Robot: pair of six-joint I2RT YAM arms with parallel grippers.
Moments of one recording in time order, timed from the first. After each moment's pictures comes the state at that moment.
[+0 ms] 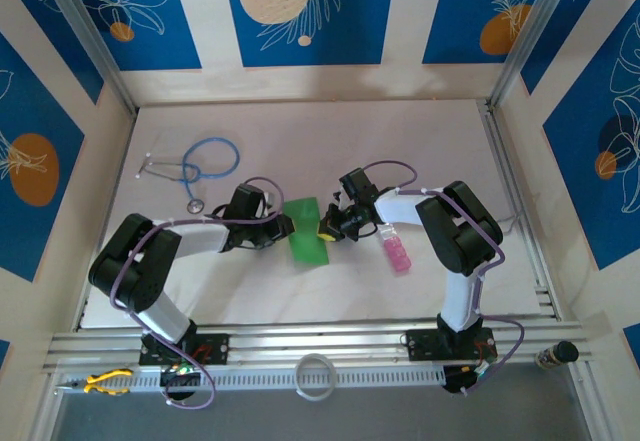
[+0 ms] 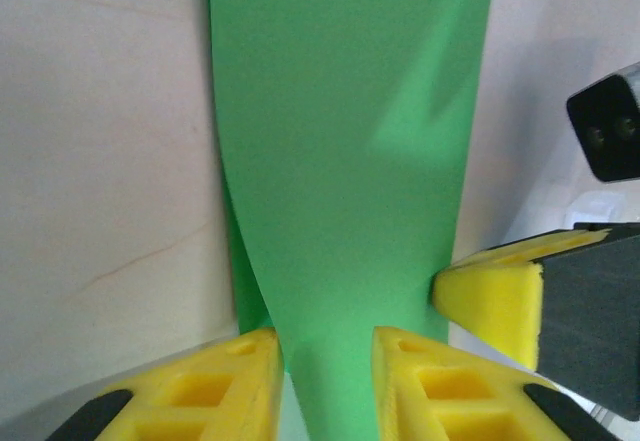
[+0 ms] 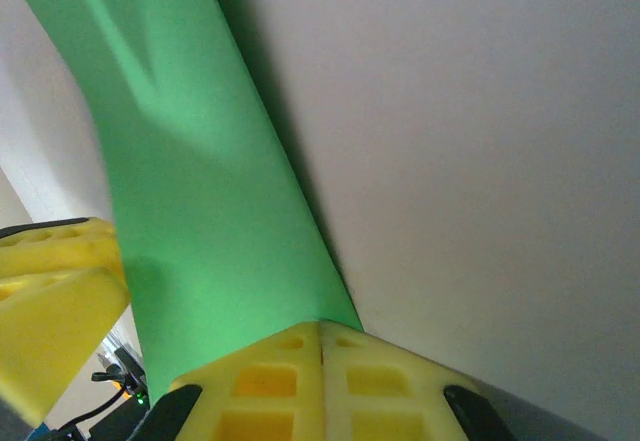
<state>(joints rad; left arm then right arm) -0.48 1.62 0.66 0.09 0.43 -0.86 0.57 1.89 0.99 -0.20 -0.60 0.88</state>
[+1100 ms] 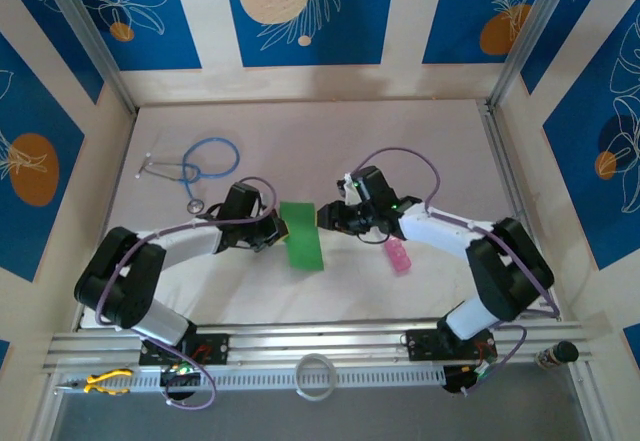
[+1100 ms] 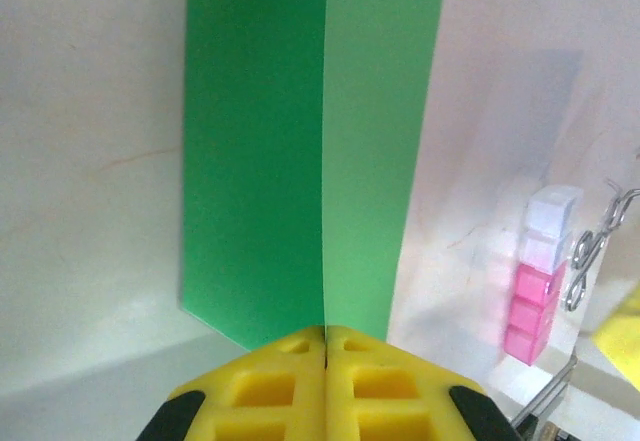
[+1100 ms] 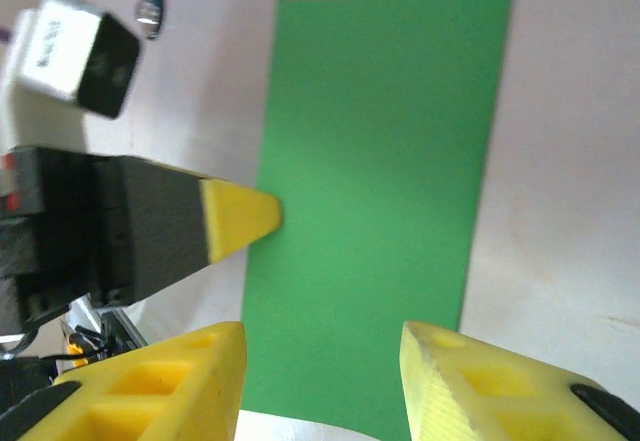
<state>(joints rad) -0.48 1.51 0.67 -0.06 0.45 -0.97 0.62 1.50 0.84 -0.13 -0.47 0.68</state>
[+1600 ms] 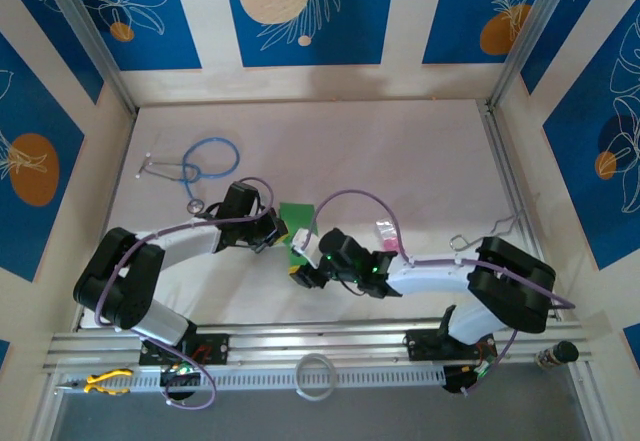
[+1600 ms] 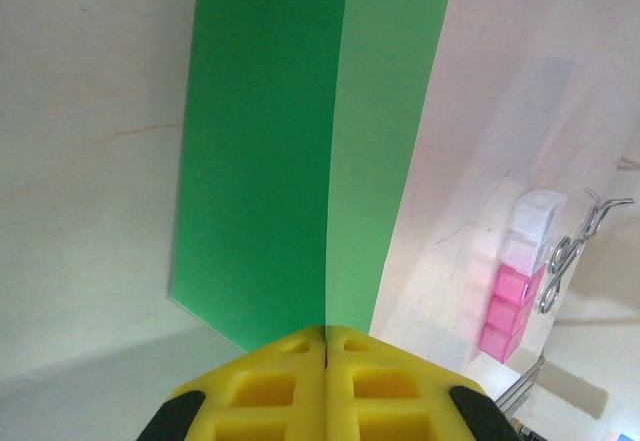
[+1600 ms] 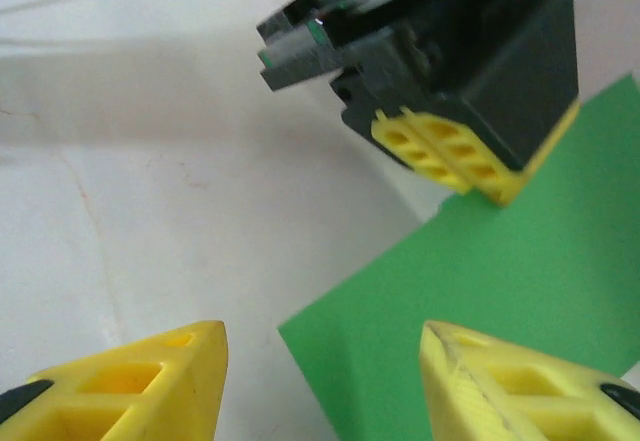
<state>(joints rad) -0.47 1.51 0.67 -0.07 0.47 -1.03 1.11 1.47 0.59 0.28 0.03 -0.03</state>
